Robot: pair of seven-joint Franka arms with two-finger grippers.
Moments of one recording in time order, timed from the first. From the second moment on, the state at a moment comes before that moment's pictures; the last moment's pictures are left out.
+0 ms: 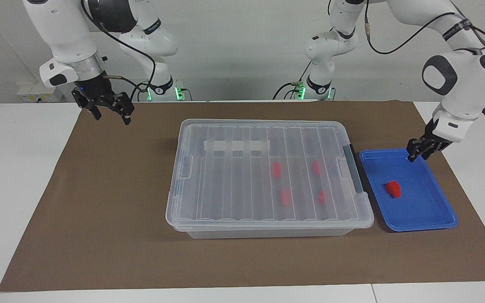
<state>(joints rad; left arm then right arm) 0.24 0.10 -0.10 -1.74 0.04 1.91 0.07 -0.06 -0.08 0.08 -1.70 0.00 1.67 0.27</state>
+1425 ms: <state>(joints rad) 0.15 -0.10 -0.18 -1.63 0.04 1.52 0.06 -0.06 -0.02 0.08 -1.60 -0.01 1.56 0.22</state>
